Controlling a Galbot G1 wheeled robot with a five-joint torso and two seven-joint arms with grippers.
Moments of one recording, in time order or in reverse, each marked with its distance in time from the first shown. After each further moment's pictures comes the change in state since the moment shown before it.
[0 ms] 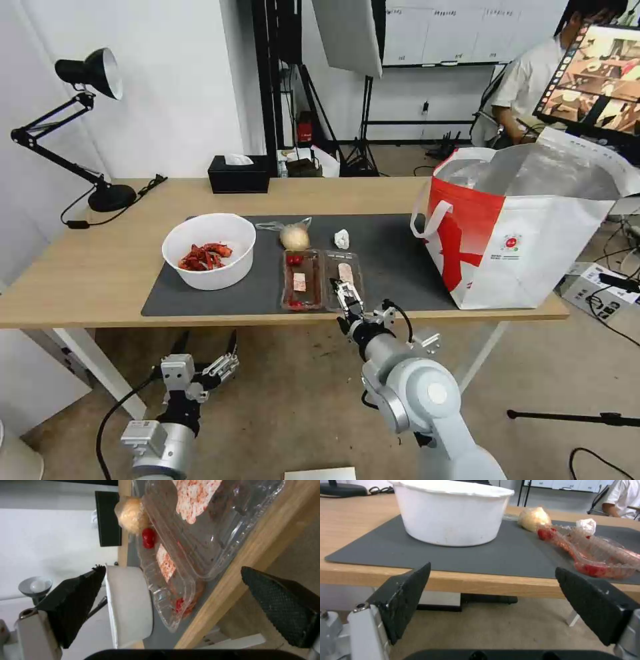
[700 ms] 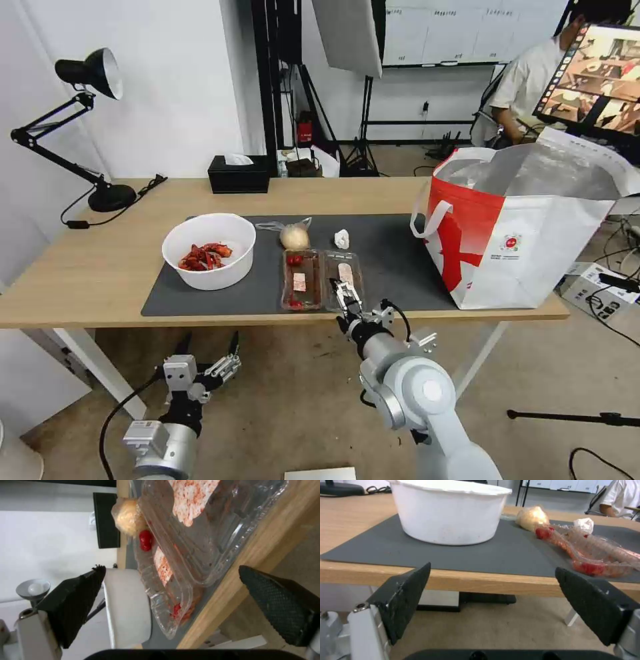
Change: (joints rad) left arm 0.000 0.000 0.002 0.011 -0.001 -0.016 0.009; right arm 0.009 0.018 0.002 -0.032 -0.010 -0.003 -0.015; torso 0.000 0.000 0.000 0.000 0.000
